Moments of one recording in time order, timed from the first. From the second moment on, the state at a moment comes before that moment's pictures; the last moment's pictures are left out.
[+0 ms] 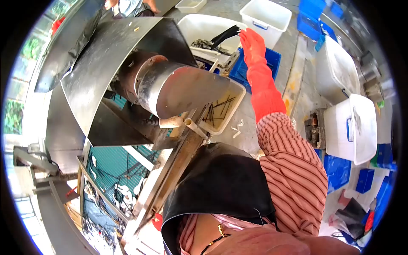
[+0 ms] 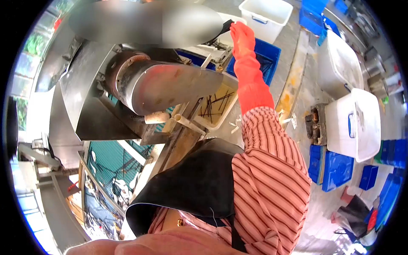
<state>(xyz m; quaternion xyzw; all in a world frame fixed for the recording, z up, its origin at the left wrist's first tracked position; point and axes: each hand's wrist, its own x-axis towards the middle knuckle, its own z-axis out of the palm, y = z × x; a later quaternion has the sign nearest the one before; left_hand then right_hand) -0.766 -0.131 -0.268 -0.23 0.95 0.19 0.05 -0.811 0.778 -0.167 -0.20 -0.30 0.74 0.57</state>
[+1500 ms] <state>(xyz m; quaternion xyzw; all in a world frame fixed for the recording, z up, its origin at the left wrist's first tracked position) -0.773 -0.271 -0.215 -0.16 0.90 0.29 -0.29 -0.874 0.118 -0.153 0.18 -0.92 0.35 0.09</state>
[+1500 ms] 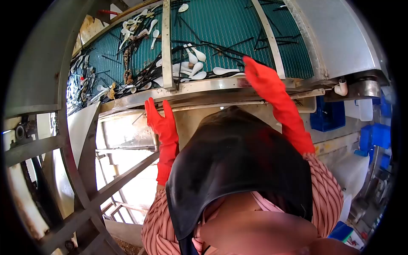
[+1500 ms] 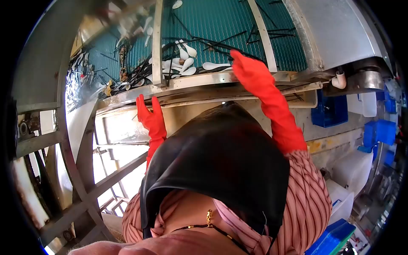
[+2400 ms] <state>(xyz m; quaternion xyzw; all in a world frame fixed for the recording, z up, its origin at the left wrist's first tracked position) -0.911 -0.341 -0.206 -0.10 0.97 0.11 -0.18 -1.095 0.070 -0.236 0.19 -0.97 0.11 -0.11</state>
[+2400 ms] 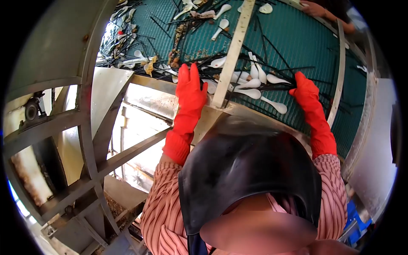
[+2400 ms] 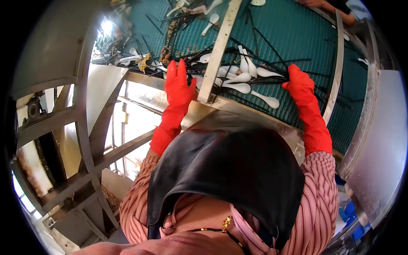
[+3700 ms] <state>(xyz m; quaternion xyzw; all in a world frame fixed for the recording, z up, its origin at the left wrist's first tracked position) -1.080 -0.491 -0.192 0.01 0.58 0.81 0.08 -1.030 -0.109 -0.241 0.05 -1.00 0.02 -0.02</state>
